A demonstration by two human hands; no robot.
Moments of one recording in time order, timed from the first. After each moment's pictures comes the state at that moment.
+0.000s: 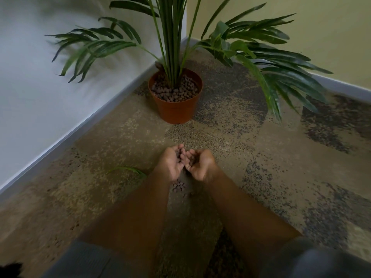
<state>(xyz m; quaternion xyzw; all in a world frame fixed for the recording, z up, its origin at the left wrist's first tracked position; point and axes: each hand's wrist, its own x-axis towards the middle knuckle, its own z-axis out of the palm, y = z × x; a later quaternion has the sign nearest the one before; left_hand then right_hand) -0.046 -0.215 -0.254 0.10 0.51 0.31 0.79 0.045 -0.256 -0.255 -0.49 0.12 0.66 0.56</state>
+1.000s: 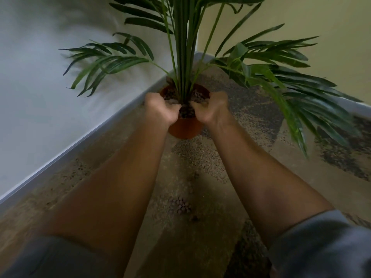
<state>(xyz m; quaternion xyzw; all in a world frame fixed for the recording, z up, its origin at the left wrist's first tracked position) -0.036 -0.091 -0.116 0.04 0.31 0.52 0.80 0.076 -0.120 -0.117 -0.36 0.04 0.60 0.72</state>
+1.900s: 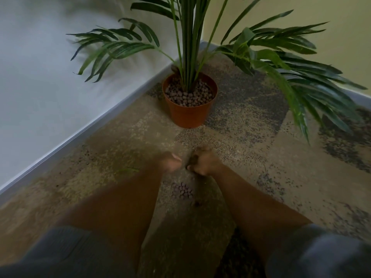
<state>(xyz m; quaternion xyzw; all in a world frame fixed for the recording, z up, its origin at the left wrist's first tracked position) -0.087 -0.164 -0.273 0.61 0.60 -0.05 0.52 0.062 -0.220 -0.265 -0.72 -0.62 0.29 -0.03</state>
